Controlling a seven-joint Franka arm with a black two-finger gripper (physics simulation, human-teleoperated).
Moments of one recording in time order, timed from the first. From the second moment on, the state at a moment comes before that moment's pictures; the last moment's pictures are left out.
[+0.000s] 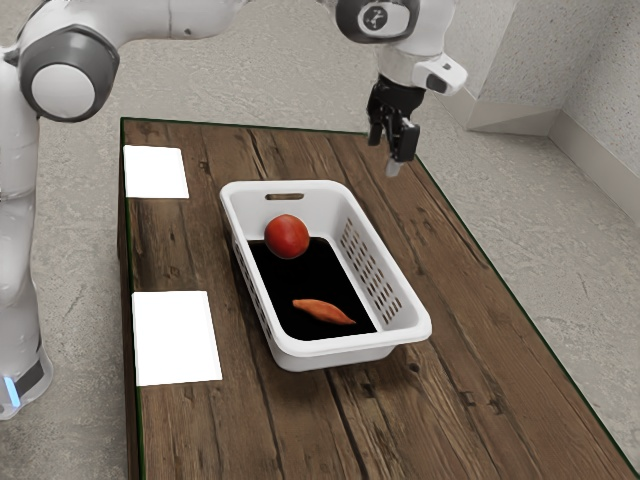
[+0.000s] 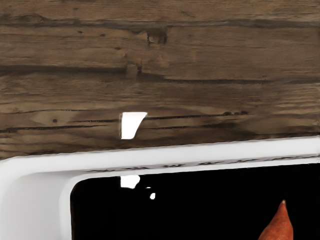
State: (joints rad) arm -0.01 0.12 -0.02 -1.36 0.03 1.54 -0.04
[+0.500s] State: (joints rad) arm 0.01 0.03 -0.02 -1.60 0.00 1.54 0.03
